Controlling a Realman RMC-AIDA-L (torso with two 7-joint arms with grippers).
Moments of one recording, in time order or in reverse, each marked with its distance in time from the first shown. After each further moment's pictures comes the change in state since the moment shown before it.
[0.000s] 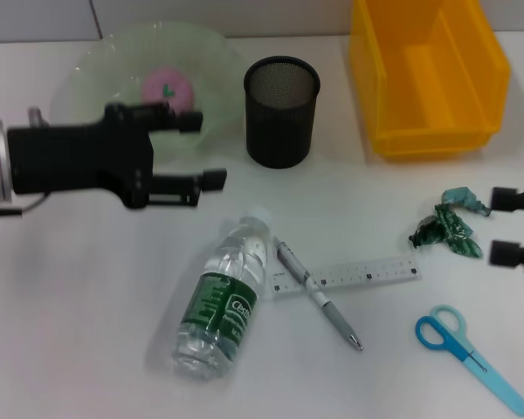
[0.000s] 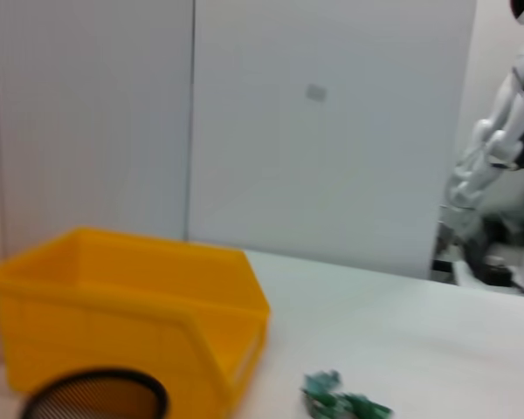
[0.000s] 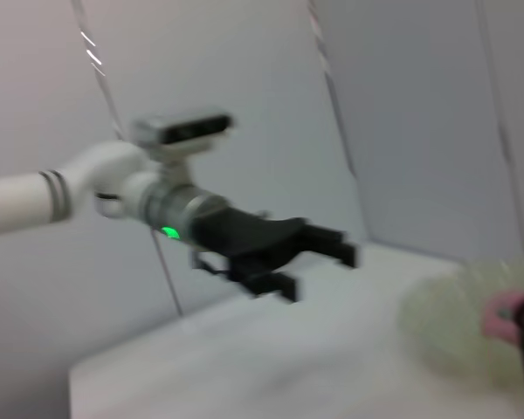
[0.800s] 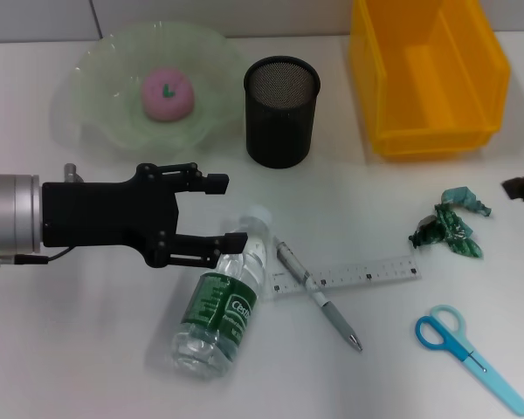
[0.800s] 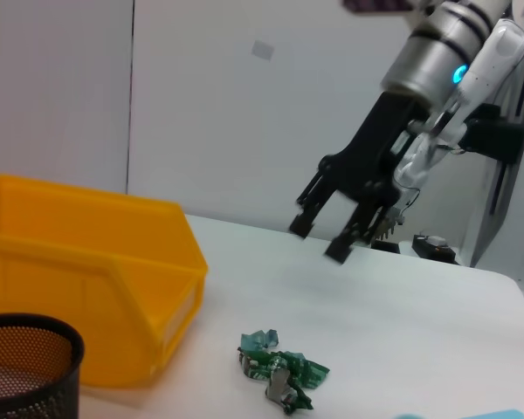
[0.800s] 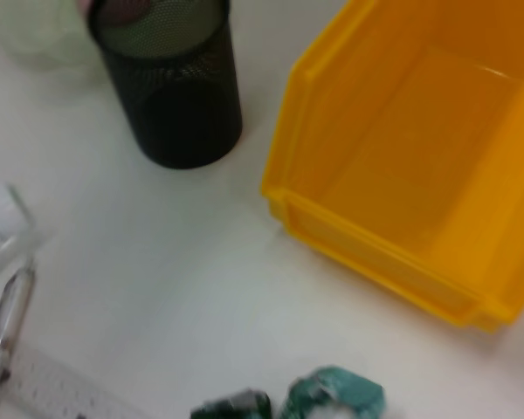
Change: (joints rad) left arm -0.006 -0.012 0.043 -0.133 0.037 0.016 0.084; right arm 0.114 0.016 -0.542 -0.596 -0.543 0.372 0.845
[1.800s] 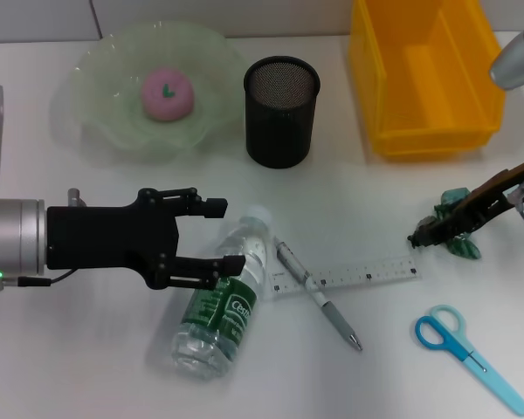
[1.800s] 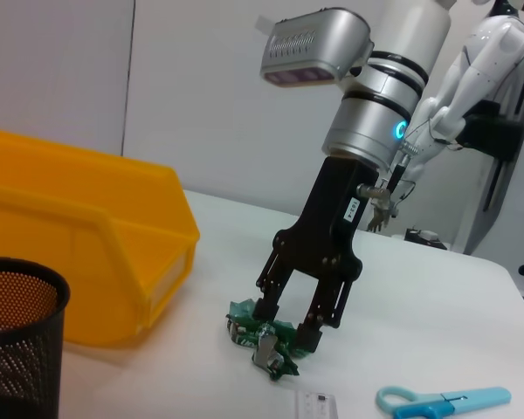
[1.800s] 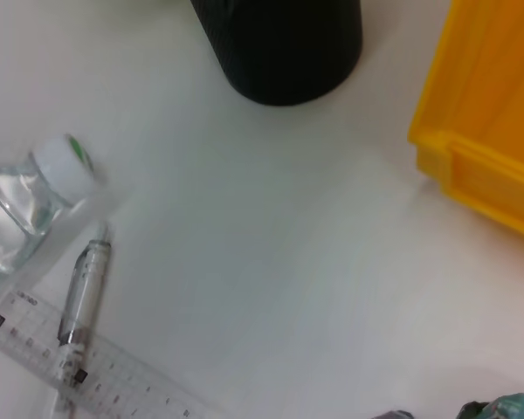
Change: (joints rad) left arm -0.001 0.003 -0.004 -0.086 0.024 -0.013 0.040; right arm 0.171 0.001 -0.111 0.487 -0.014 0.194 0.028
